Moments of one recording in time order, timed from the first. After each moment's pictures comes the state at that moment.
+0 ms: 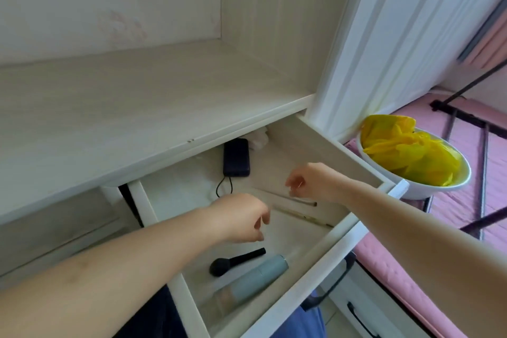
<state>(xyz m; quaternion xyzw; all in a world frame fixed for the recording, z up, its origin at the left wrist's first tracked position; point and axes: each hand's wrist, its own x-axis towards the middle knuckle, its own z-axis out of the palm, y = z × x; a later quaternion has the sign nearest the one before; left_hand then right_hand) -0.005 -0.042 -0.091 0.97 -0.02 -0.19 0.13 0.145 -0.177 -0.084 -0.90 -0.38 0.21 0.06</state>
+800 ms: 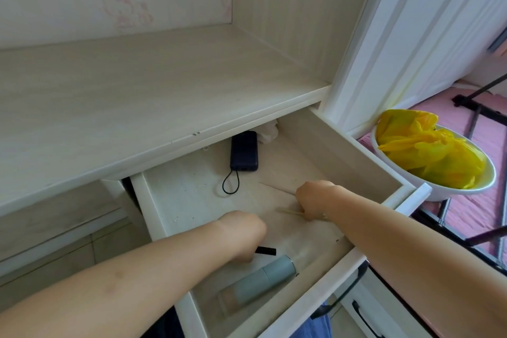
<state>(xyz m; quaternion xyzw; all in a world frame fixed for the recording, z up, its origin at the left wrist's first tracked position) -0.005 -0.052 -0.129 0.96 -0.02 -0.29 -0.02 0.152 -0.151 -0.135 -0.82 -0.43 0.26 -0.28</state>
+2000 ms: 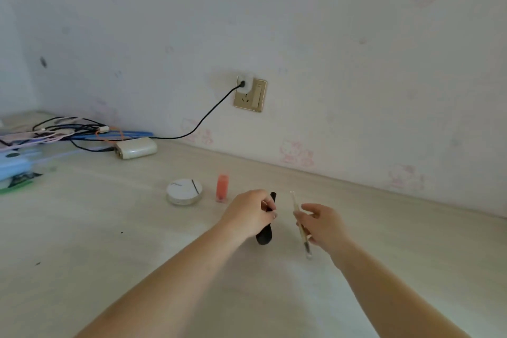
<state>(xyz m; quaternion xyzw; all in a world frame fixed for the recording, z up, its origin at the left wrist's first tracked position) -0.267 0.311 0.003 0.77 0.50 0.26 0.31 -0.106 0.269 -0.004 -0.73 -0.45 0.31 0.41</state>
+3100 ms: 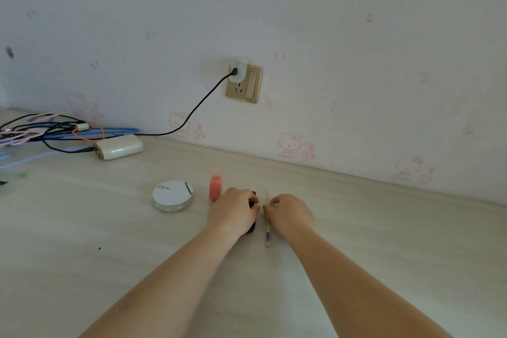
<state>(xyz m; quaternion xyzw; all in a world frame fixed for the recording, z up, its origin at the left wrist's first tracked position) -0.265 0.368 -0.032 0.77 0.58 0.22 0.17 -0.146 0.333 -0.016 -0.81 -0.53 0.15 0.19</state>
